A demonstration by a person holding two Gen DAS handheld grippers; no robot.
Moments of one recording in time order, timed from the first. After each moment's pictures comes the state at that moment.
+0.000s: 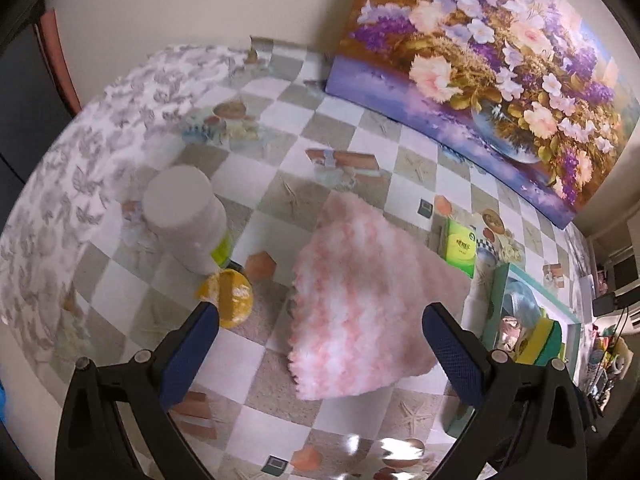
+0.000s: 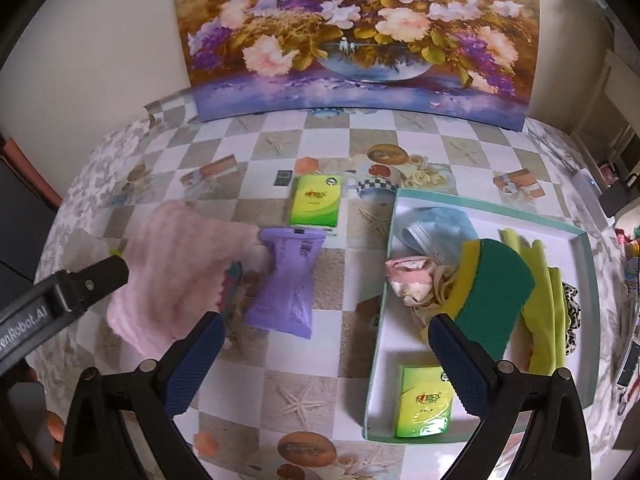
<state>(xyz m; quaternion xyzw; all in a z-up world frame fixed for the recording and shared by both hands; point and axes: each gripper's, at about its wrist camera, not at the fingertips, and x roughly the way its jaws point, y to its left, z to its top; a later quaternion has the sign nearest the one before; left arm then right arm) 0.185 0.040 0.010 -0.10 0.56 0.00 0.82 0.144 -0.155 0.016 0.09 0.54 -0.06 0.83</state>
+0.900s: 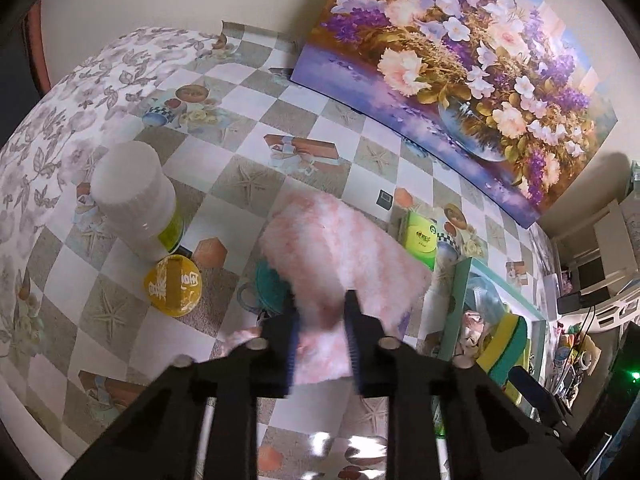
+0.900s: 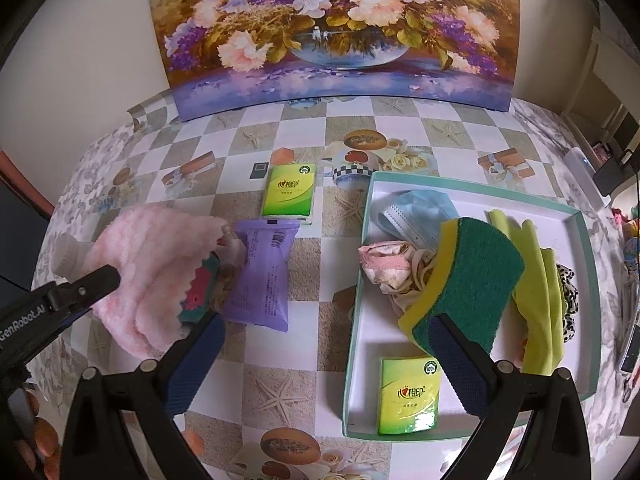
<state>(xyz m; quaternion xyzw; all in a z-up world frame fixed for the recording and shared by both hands) 0.181 0.036 0.003 -0.15 0.55 -0.06 0.82 0.136 -0.174 0.007 0.10 0.55 -0.08 0.83</state>
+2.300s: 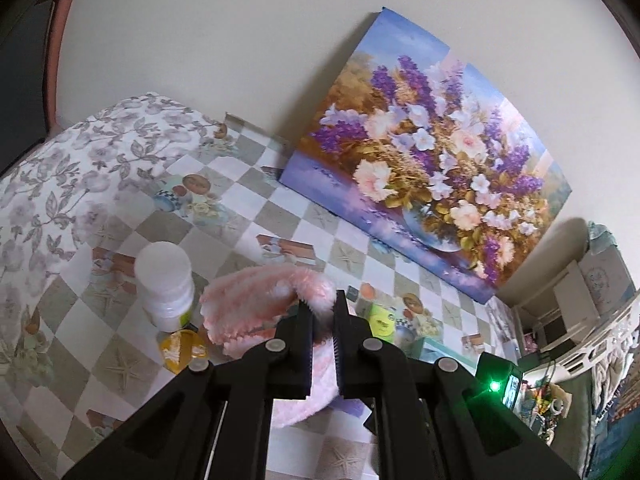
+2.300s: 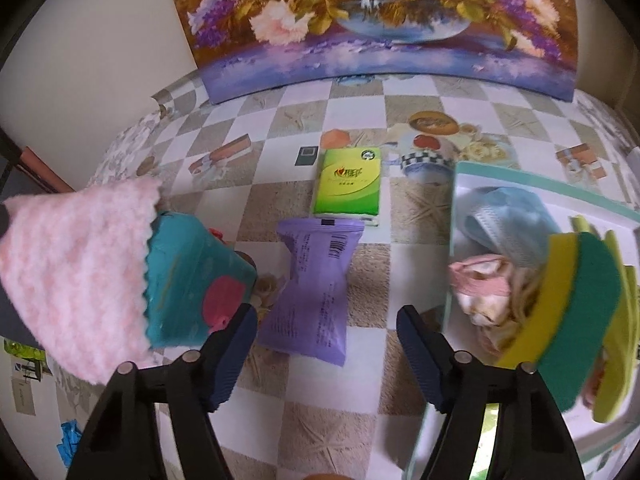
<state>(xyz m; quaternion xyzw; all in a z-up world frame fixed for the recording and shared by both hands) 0.168 0.072 0.066 -0.21 0.42 -0.07 0.88 0.177 -0.152 -0.041 0.14 0.55 -0.01 0.82</state>
